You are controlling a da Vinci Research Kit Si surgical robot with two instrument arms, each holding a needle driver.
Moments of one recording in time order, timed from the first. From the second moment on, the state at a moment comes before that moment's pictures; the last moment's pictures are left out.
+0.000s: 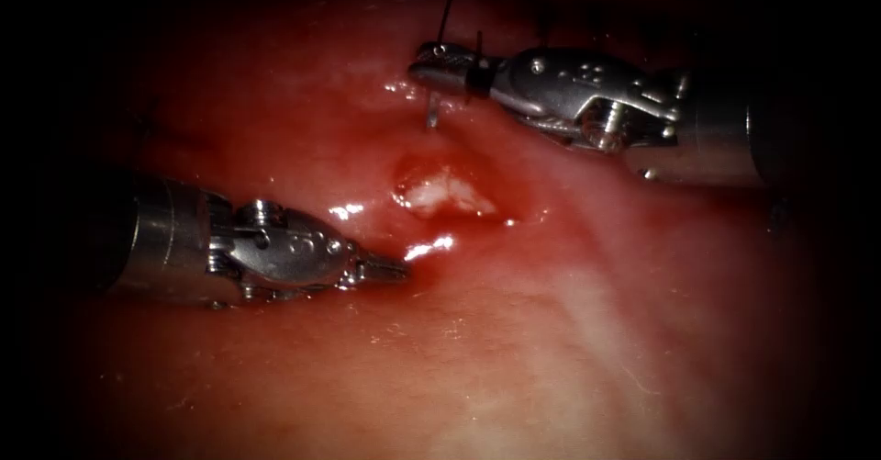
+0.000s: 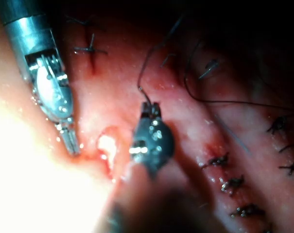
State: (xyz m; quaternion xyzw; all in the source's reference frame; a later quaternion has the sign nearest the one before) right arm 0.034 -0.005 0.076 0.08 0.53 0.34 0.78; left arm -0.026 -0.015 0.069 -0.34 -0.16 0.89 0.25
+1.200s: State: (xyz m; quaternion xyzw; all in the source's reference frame) right arm 0.034 -0.002 0.074 -0.15 0.59 0.11 0.79; left arm -0.026 -0.015 0.069 -0.33 -0.17 0.89 0.25
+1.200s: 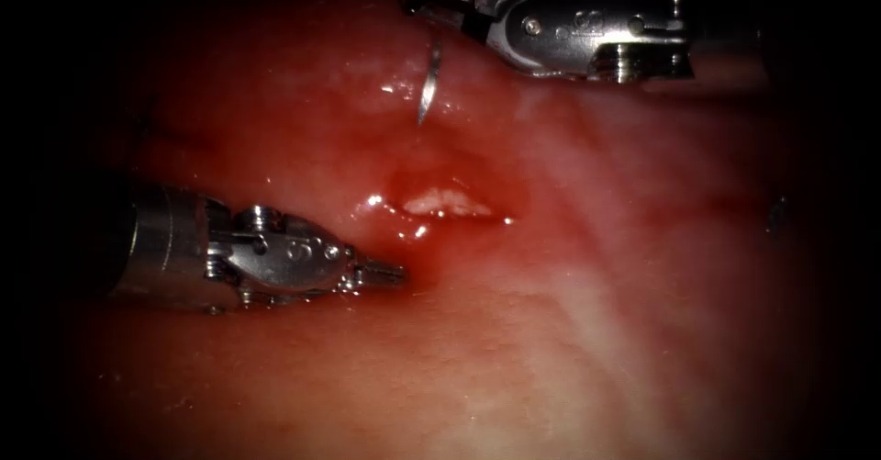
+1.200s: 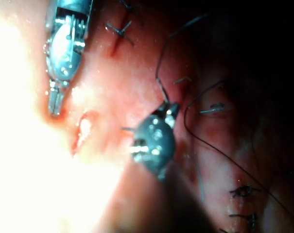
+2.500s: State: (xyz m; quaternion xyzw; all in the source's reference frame) right arm 0.034 -0.007 0.077 -0.10 0.59 0.04 0.80; left arm -0.025 -0.015 0.069 -0.34 -0.17 0.89 0.25
